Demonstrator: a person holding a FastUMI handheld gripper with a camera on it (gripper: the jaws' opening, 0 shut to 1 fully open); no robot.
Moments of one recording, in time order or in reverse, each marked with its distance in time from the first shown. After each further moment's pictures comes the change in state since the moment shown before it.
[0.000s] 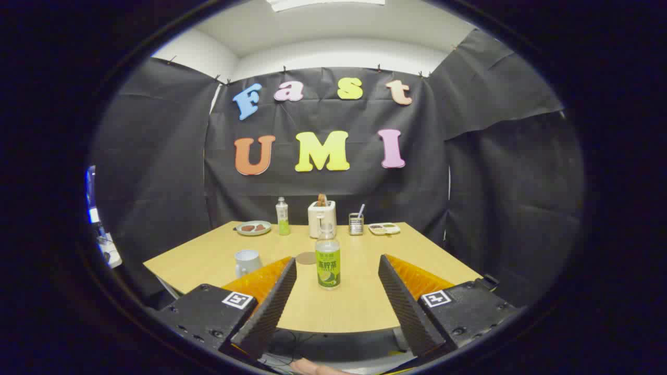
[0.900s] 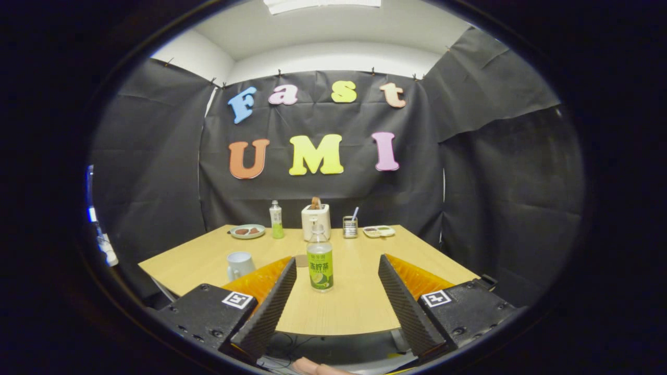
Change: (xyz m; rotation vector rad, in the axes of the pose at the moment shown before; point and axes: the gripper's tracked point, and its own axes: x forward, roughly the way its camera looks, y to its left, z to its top) arm 0.005 -0.011 -0.003 -0.002 -0.039 -0.028
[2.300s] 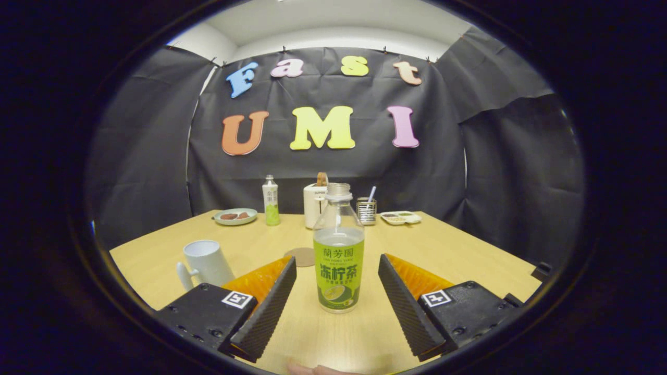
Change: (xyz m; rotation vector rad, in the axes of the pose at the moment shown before) arm 0.209 0.054 -0.074 -0.012 0.055 0.027
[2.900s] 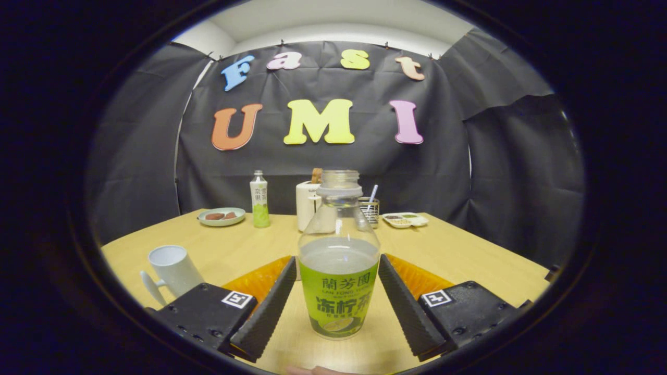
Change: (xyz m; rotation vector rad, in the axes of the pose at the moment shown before) arm 0.071 -0.004 0.003 0.003 0.007 -0.028
